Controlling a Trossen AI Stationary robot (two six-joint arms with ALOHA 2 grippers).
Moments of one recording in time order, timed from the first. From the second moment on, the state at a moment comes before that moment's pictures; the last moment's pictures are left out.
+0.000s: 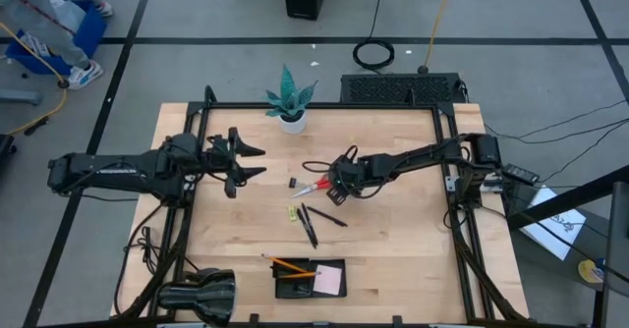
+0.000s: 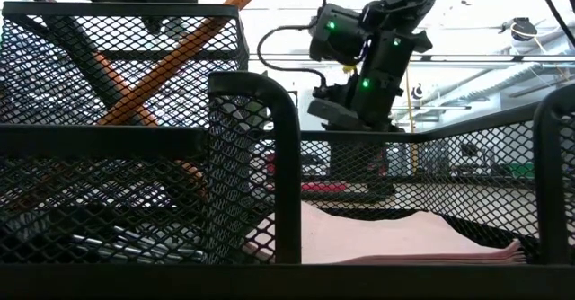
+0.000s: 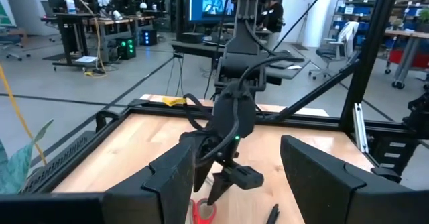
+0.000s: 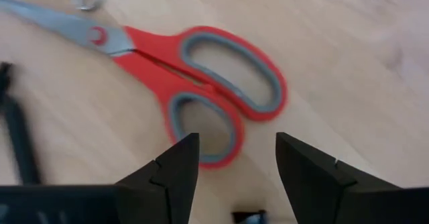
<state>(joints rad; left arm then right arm) 0.11 0.69 0.49 0.17 0.08 -0.05 -0.06 1.81 1.06 -0.44 0.21 0.70</state>
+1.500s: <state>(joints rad) 0.08 0.69 0.49 0.20 0.08 -0.18 -0.06 1.84 0.96 -0.22 0.24 0.45</state>
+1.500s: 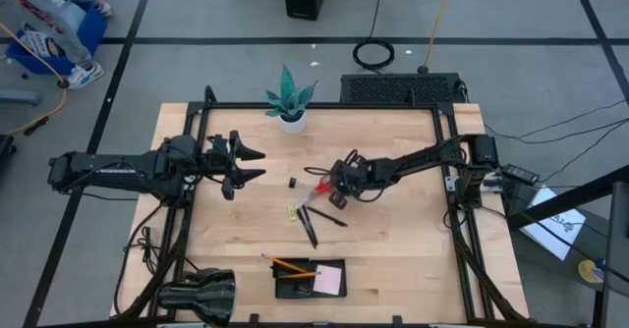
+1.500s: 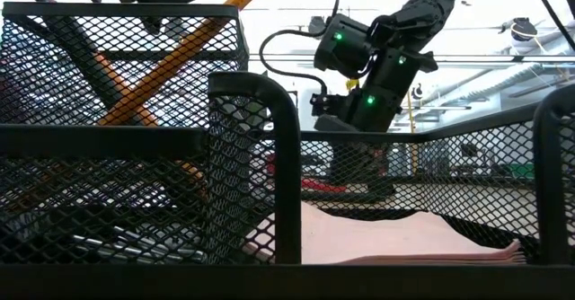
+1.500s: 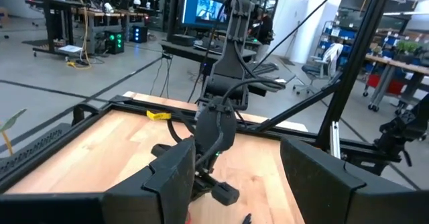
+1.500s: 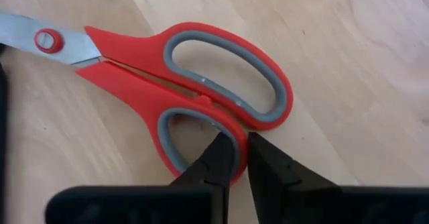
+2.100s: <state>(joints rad) 0.08 0.69 0.49 0.18 0.07 -0.19 0.03 1.68 0.96 -0.20 0.66 0.09</state>
